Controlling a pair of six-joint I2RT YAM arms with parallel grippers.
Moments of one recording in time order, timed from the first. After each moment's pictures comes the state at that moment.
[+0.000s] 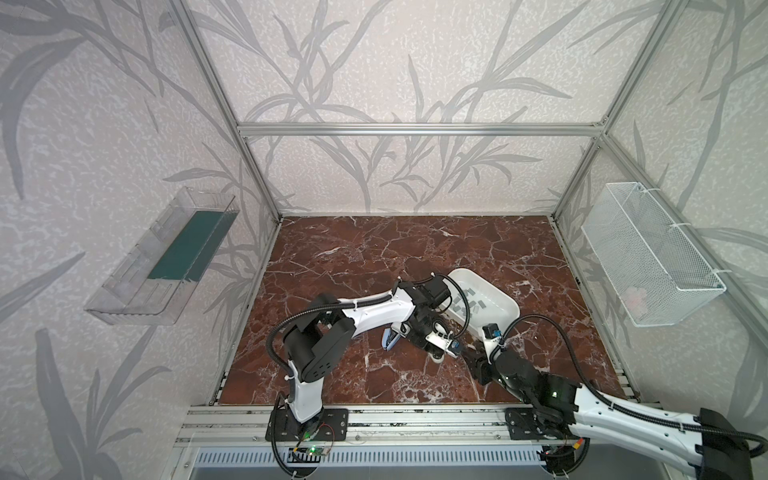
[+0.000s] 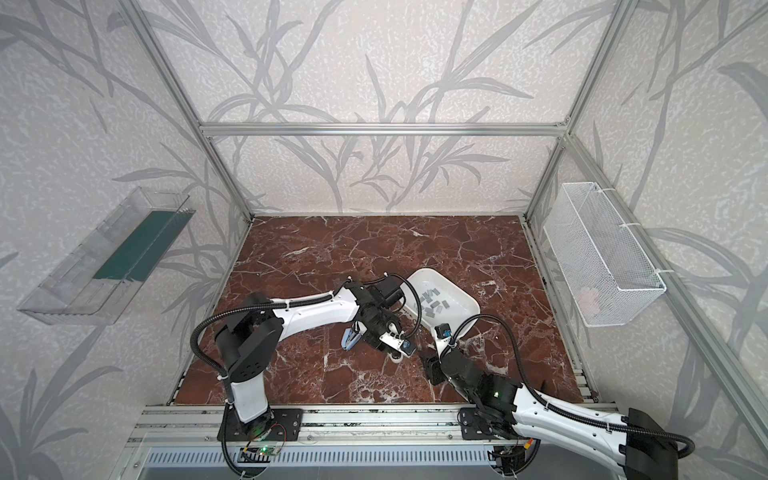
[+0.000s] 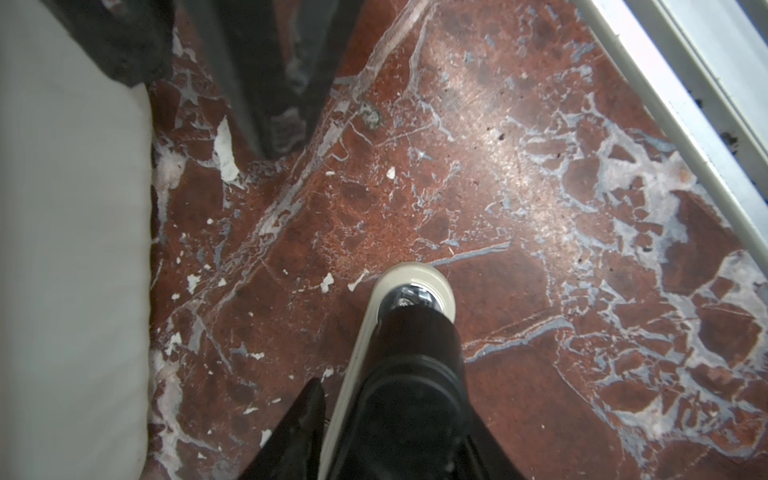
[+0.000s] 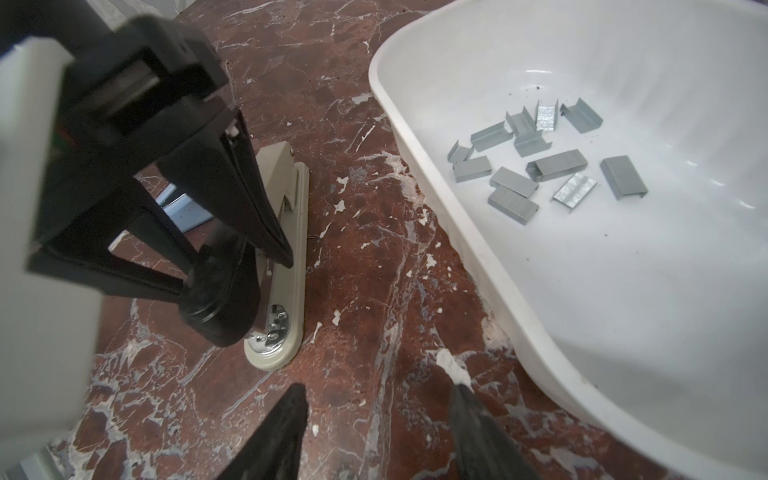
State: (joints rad) left arm -0.89 1.87 1.27 -0.75 0.36 1.33; right arm 1.04 0.60 0.09 -0.07 0.35 0.52
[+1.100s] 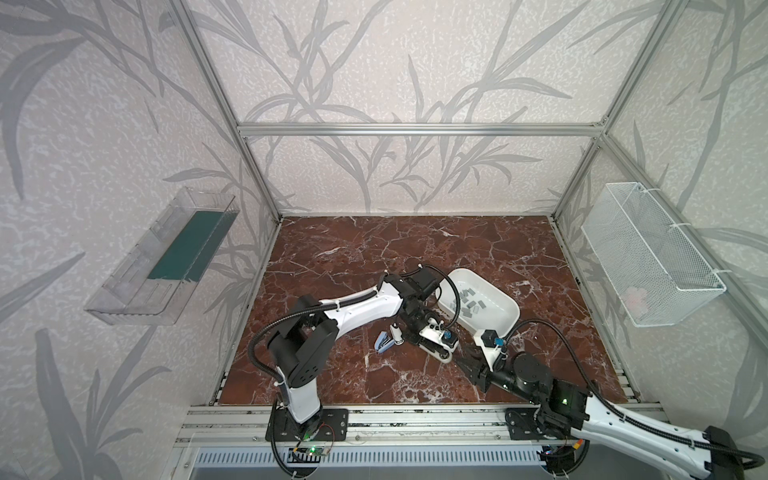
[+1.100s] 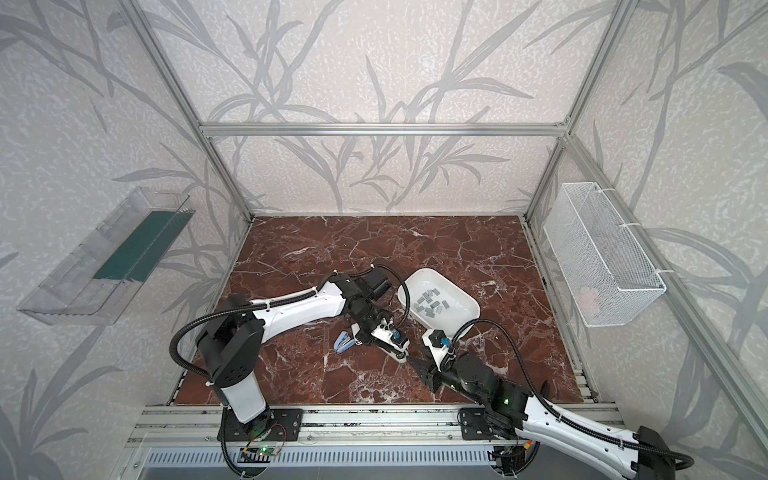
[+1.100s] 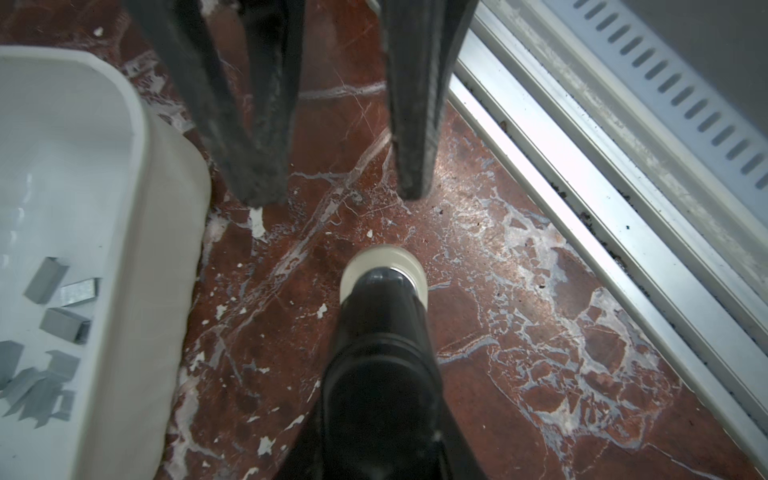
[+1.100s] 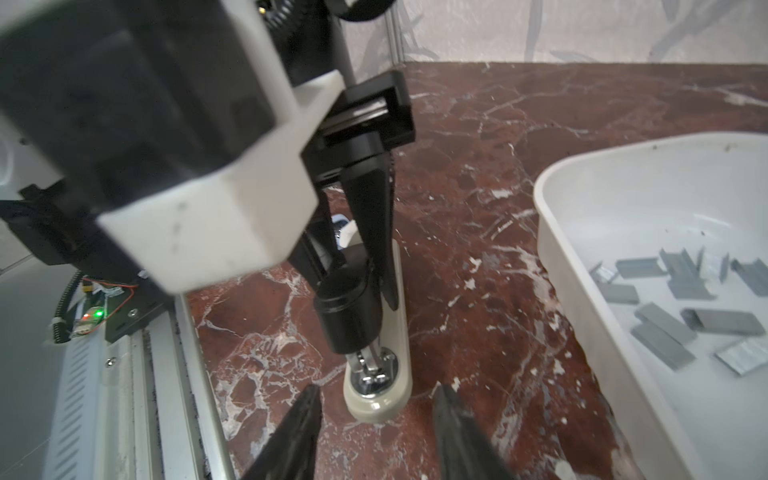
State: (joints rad) left arm -0.82 1.76 1.26 -0.82 0.60 1.35; right arm 1.04 0.37 0.03 0.09 0.06 0.28
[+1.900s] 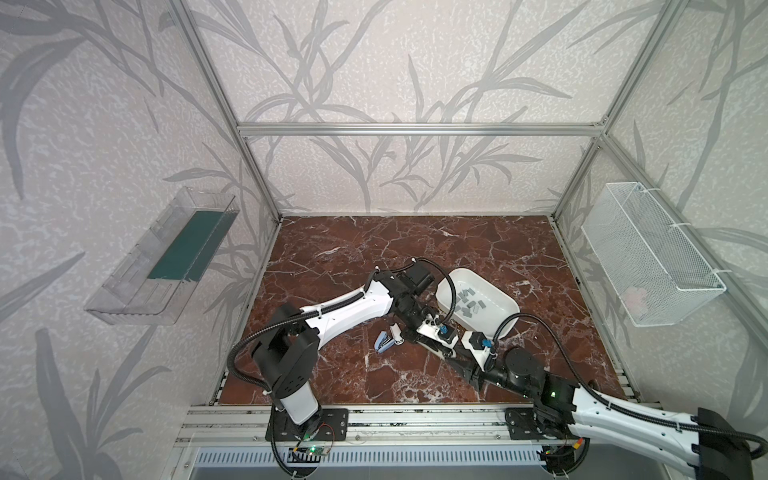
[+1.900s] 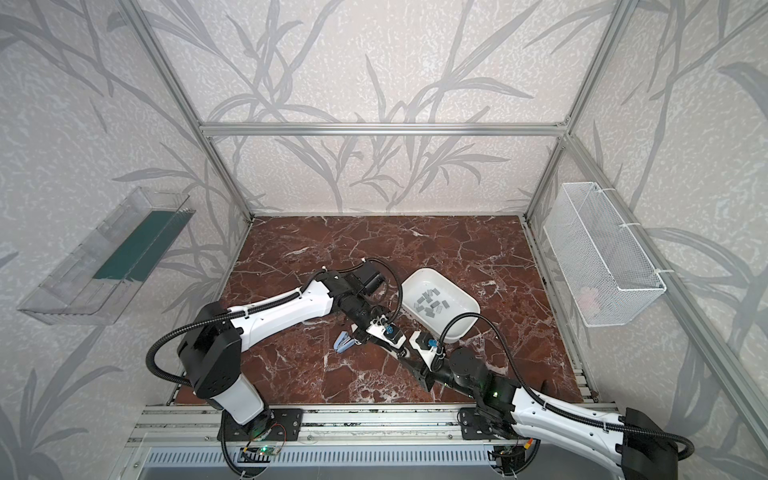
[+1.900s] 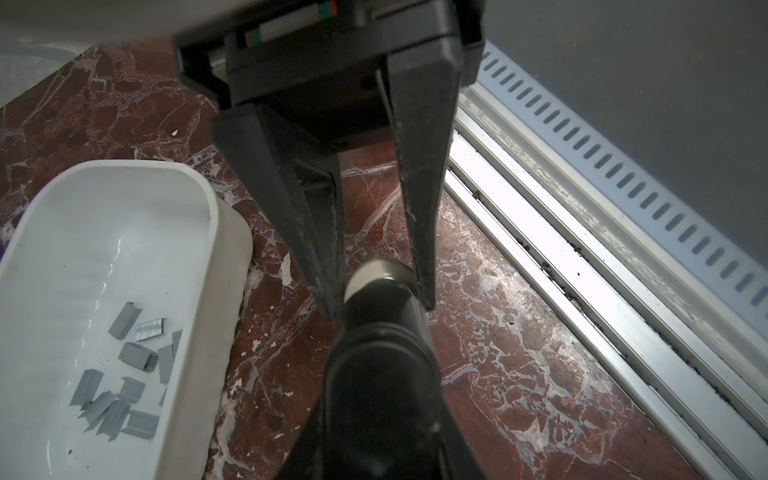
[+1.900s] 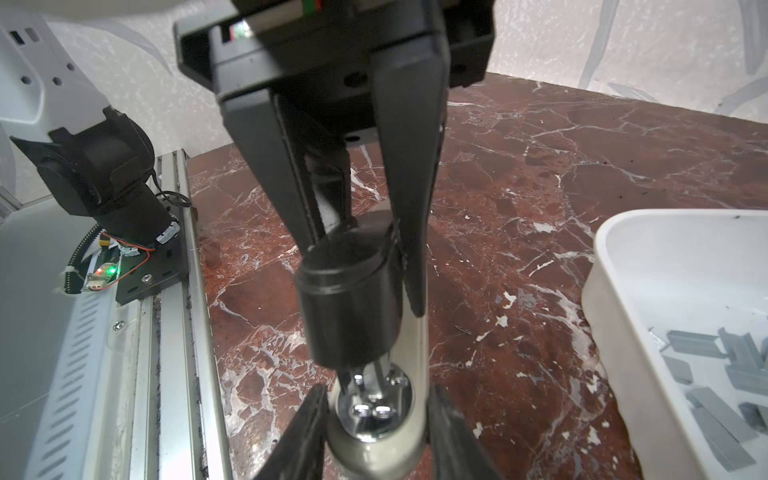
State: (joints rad) left arm -0.81 1.68 1.26 -0.85 0.72 1.35; right arm 1.03 0.64 0.07 0.29 -0.03 0.14
